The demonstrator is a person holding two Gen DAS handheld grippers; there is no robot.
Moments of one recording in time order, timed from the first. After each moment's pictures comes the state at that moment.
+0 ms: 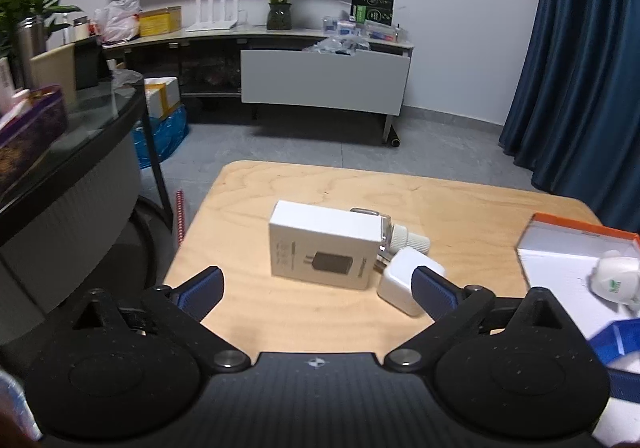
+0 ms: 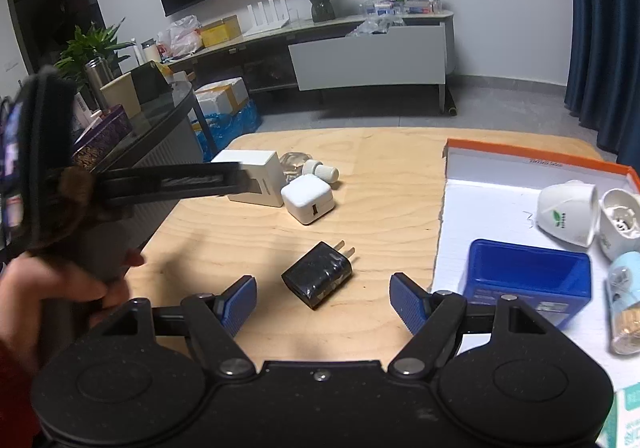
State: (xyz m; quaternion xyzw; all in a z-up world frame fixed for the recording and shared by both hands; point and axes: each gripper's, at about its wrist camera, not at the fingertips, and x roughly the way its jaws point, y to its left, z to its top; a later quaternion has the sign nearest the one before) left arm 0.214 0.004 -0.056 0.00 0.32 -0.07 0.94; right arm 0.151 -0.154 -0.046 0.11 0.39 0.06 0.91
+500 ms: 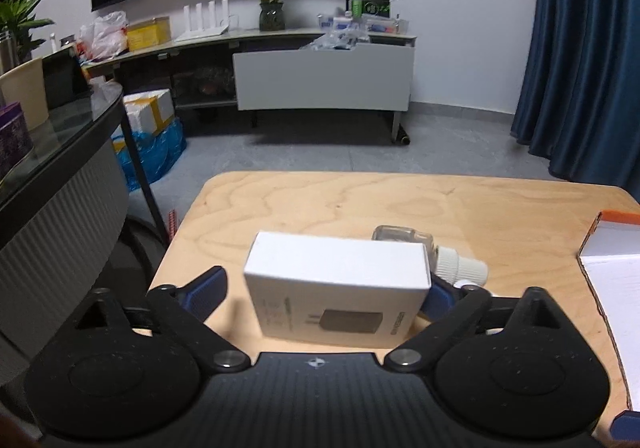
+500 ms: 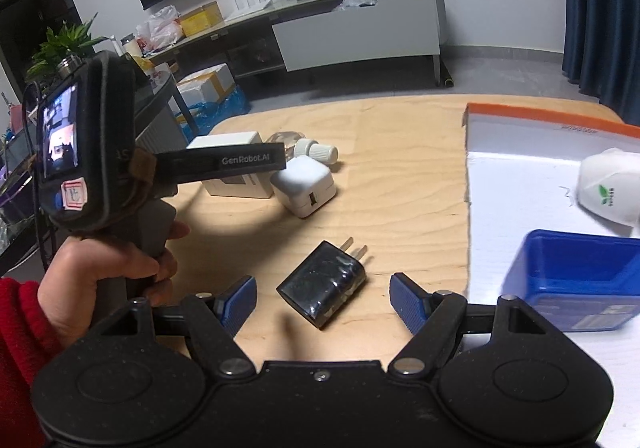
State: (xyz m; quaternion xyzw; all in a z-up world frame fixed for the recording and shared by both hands) left arm 0.254 -0.004 -0.081 0.03 0.31 -0.07 0.95; right arm 0.190 -0.140 -0.080 0.13 0.42 0.05 0.90
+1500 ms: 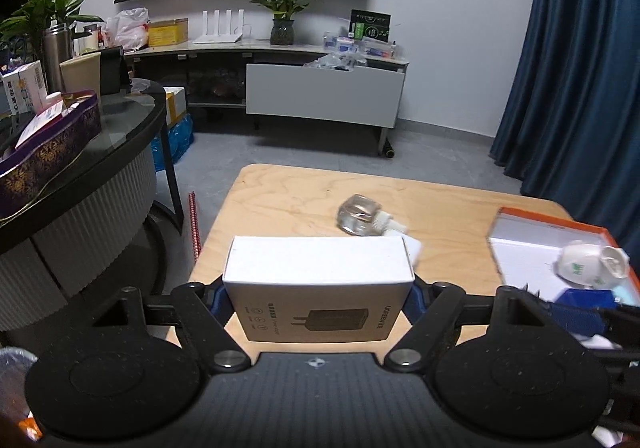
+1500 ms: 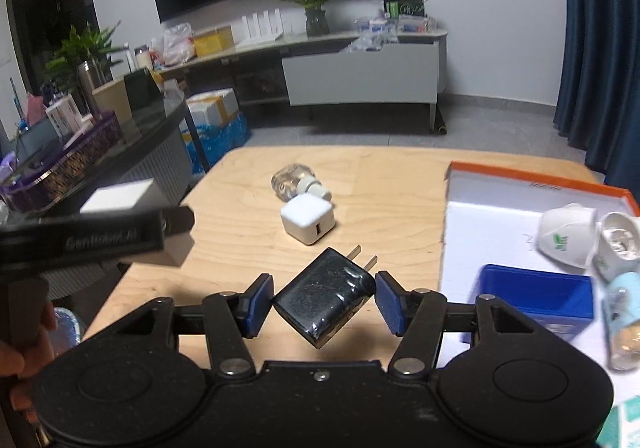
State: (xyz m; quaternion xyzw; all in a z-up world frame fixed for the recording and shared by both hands) left arm 0.143 0.014 -0.020 -0.02 0.31 -0.08 0.95; right arm 0.141 -0.143 -0.029 0.08 0.36 0.04 0.93
